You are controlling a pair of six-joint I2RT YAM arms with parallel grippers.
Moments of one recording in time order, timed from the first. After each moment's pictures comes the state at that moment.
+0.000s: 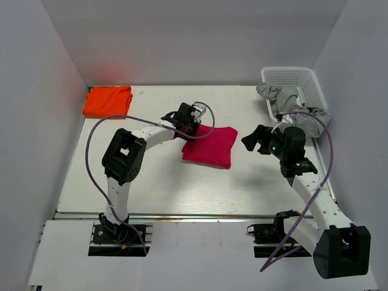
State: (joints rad) left arm -0.58 2.06 1.46 -0.28 0.07 -0.10; right arm 0.14 0.97 0.61 -0.04 -0.33 0.38
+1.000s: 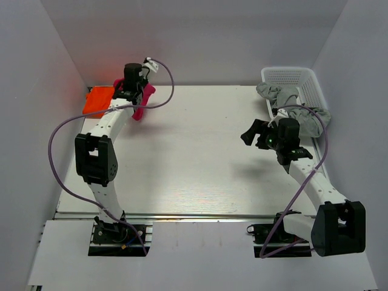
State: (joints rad) left arm -0.21 1.88 1.62 -0.17 -0.37 0.65; right arm 0.14 1.14 0.71 -0.07 -0.28 0.36
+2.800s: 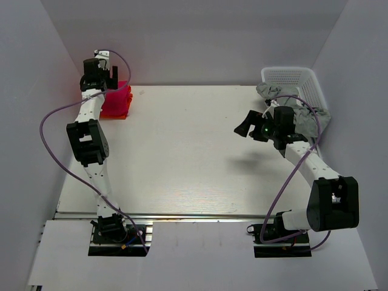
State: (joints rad) left arm 0.16 2.30 2.10 -0.21 -0.09 0.30; right arm 0.15 1.36 0.89 -0.11 -0.42 0.41
